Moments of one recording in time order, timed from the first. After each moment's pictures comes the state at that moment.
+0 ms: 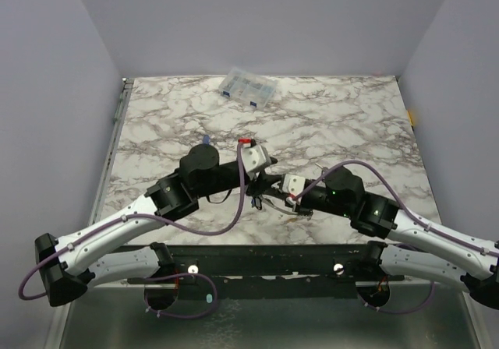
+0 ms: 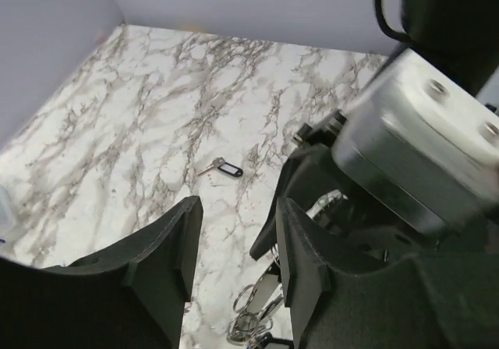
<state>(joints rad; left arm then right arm) -0.99 0.96 0.90 -0.02 0.27 0.18 1.02 0.86 0.70 -0.18 -0.12 -0.52</state>
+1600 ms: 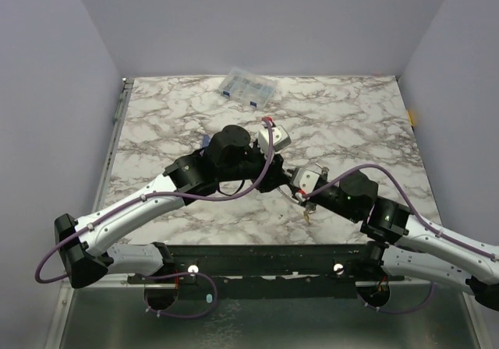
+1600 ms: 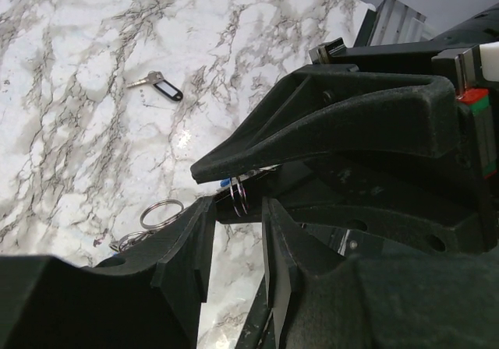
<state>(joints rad) -0.98 1.21 1.21 -0.38 0.28 -0.14 1.06 0.77 0.70 -0.11 0.09 -0.54</state>
